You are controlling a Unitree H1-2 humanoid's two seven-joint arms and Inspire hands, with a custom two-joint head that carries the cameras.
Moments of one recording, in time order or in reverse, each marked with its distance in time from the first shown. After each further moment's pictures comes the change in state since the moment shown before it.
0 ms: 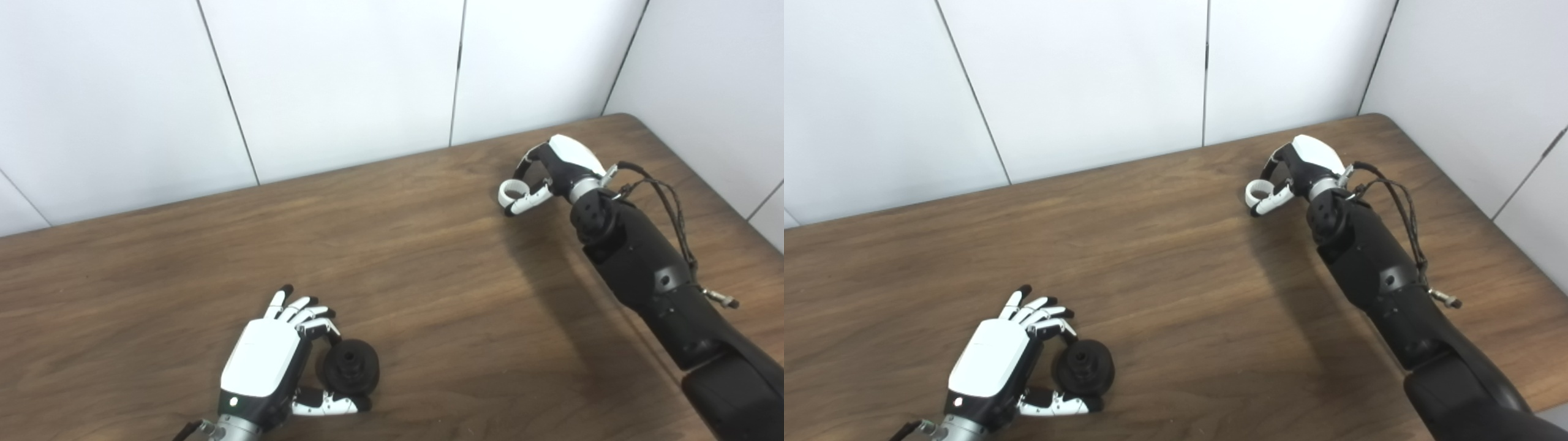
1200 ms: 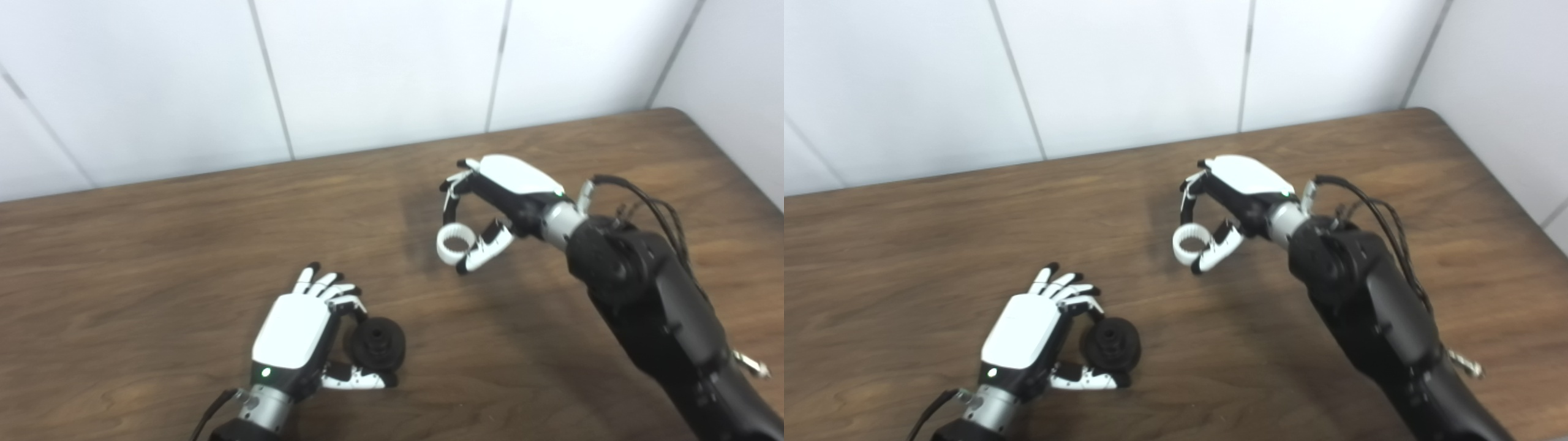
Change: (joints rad) left arm 0.012 -0.045 -0.024 -0.016 0.044 0.043 -0.006; right arm 0.185 0.136 0.083 -0.817 -0.231 0.027 0.600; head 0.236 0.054
